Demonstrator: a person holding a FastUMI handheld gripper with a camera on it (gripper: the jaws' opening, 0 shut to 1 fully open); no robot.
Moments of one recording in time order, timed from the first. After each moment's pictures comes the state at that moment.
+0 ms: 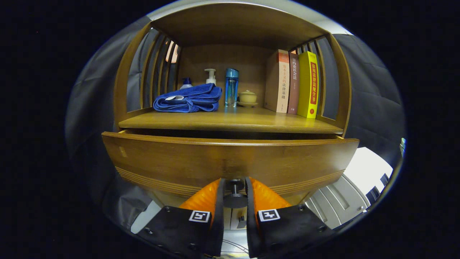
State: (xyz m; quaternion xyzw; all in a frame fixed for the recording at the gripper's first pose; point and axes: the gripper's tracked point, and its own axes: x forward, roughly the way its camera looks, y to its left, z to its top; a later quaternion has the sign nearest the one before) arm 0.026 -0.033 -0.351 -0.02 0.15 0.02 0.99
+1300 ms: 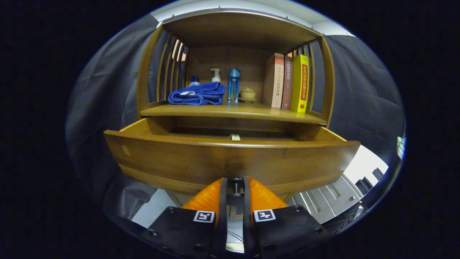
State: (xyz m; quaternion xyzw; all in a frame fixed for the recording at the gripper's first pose) arm -0.049 -0.027 -0.333 -0.03 0.14 0.04 0.99
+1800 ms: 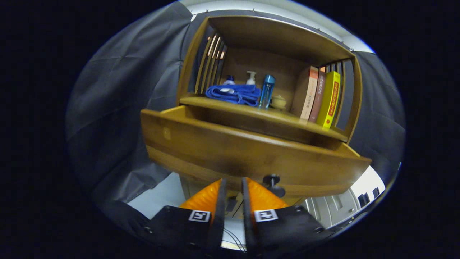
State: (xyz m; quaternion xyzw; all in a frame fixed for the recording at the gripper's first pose) arm -0.070 0.028 -0.309 -0.08 0.13 0.12 0.98
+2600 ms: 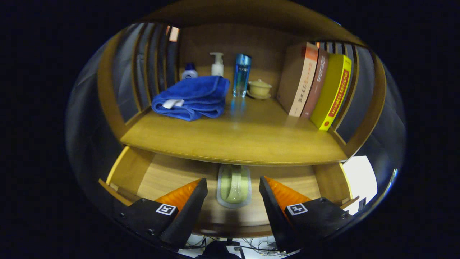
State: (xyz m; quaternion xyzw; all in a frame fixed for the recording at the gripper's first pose) arm 0.091 -0.031 -0.319 -0.04 0.33 0.04 0.94
